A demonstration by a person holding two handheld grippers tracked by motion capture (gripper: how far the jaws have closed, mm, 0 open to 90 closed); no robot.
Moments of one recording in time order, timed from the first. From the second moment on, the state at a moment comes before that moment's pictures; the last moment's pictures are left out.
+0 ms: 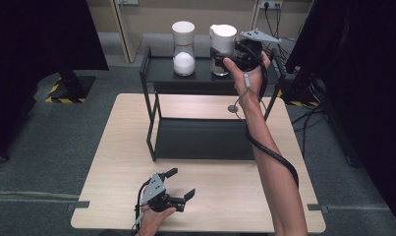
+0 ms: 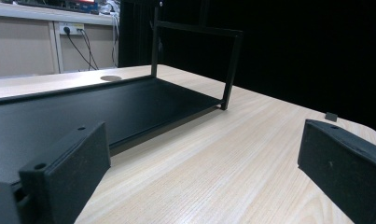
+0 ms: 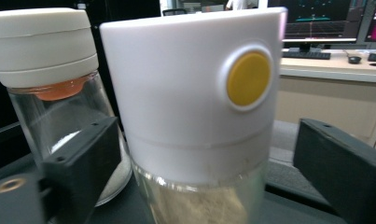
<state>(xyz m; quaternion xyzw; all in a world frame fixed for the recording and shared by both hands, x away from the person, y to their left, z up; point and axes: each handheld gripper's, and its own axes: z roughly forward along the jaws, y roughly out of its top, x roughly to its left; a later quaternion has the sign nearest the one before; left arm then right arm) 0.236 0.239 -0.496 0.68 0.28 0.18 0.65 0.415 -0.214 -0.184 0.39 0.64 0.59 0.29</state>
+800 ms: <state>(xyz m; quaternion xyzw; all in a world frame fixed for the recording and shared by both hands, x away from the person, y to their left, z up) 0.236 0.239 -0.496 0.69 0.28 0.18 0.65 0.376 -0.251 -0.190 0.37 0.64 0.61 0.28</state>
